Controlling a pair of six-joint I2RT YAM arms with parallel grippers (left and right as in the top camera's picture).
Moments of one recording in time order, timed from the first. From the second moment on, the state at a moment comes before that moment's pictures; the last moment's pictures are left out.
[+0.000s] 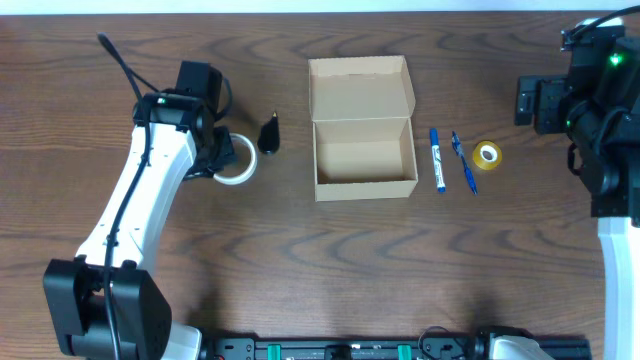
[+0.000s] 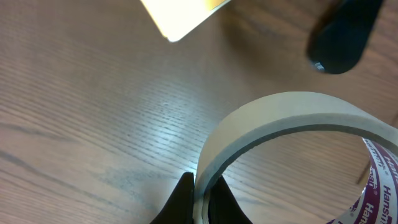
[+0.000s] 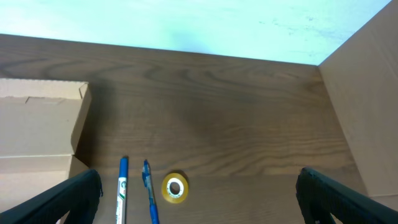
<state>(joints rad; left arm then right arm) -0.15 1.65 1.39 -1.15 -0.12 -0.43 -0.07 1.27 1.53 -0.88 0.11 -0.14</state>
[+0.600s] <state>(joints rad) -0.34 1.65 1.48 -1.15 -0.11 -0.43 -0.07 1.27 1.53 -0.88 0.10 -0.14</state>
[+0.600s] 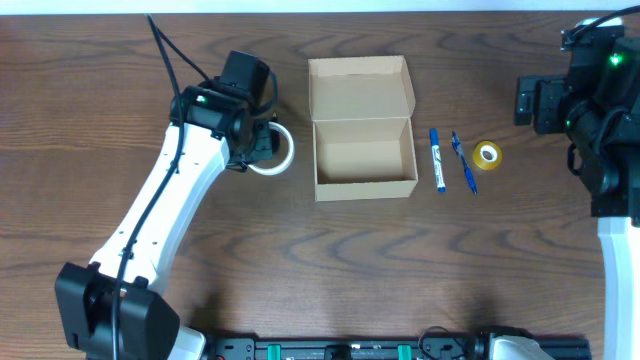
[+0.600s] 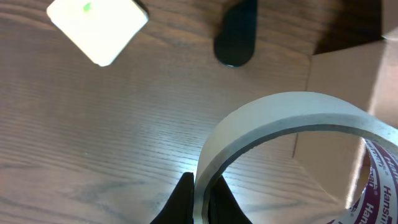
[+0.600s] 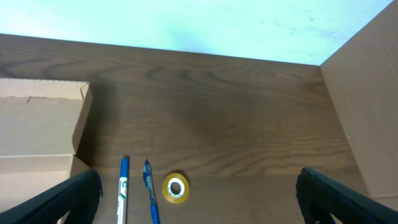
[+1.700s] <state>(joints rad) -0.55 1.94 1.86 -1.19 -0.03 -0.41 -0.06 1.27 1.53 -0.88 0.08 -0.14</state>
